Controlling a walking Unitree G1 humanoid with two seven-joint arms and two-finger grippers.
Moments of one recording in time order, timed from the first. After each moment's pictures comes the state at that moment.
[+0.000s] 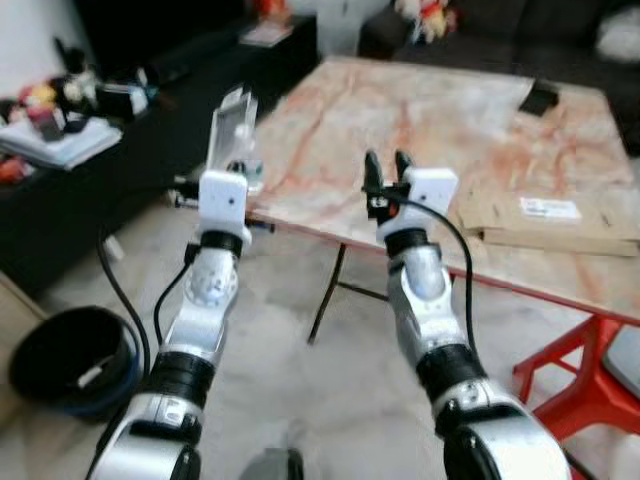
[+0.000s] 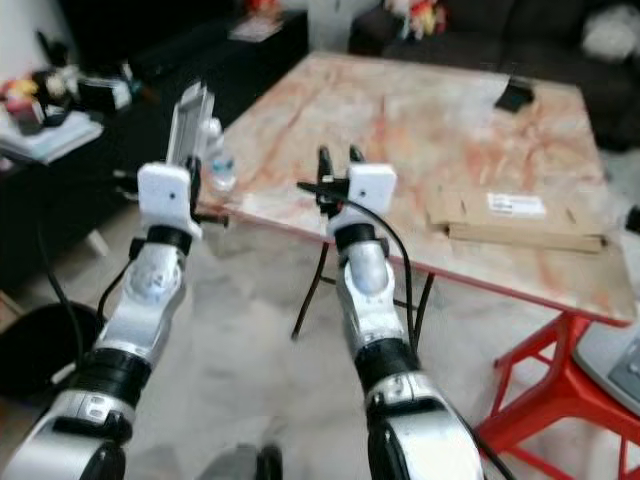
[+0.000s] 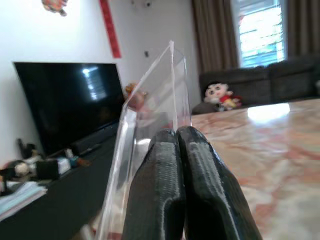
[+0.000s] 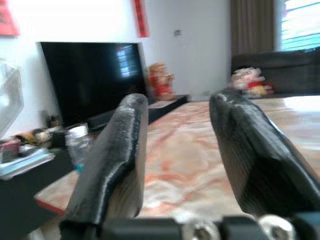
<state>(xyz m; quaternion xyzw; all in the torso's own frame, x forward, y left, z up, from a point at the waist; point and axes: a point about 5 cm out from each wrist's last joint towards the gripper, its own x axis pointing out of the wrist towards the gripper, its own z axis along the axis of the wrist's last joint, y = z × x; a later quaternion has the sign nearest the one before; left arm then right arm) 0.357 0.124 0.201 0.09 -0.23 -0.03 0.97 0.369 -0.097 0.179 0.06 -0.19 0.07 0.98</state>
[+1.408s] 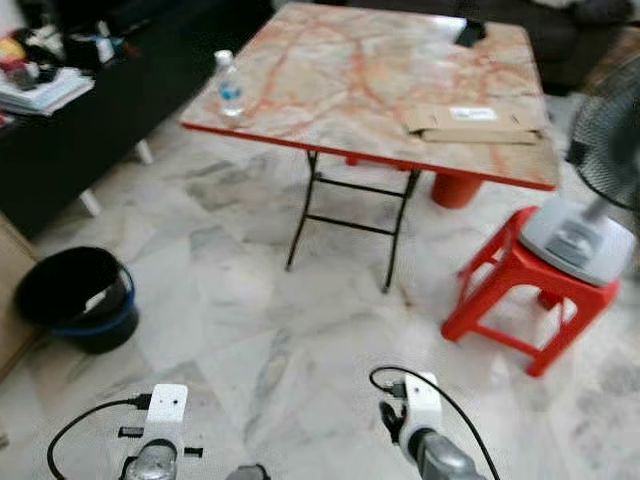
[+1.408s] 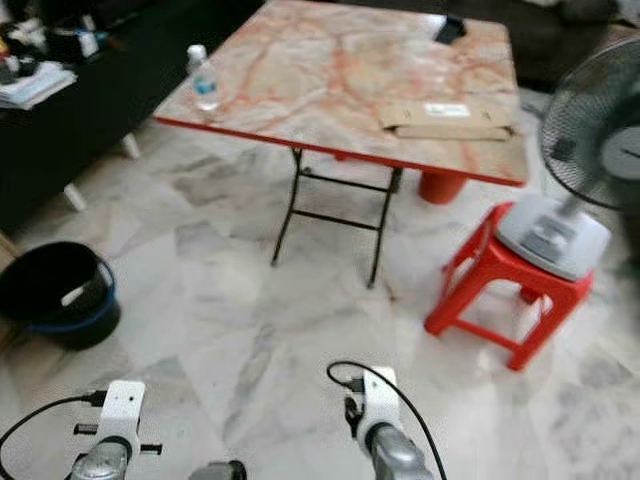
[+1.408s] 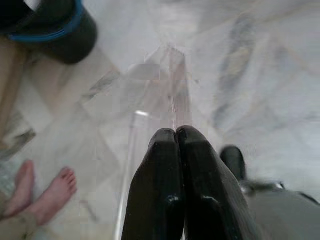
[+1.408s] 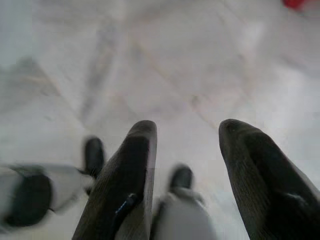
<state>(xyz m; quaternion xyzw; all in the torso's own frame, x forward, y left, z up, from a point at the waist) 0.211 0.225 -0.055 0.11 0.34 0.10 0.93 0.204 -0.151 -0.075 0.03 0.42 0.03 0.91</state>
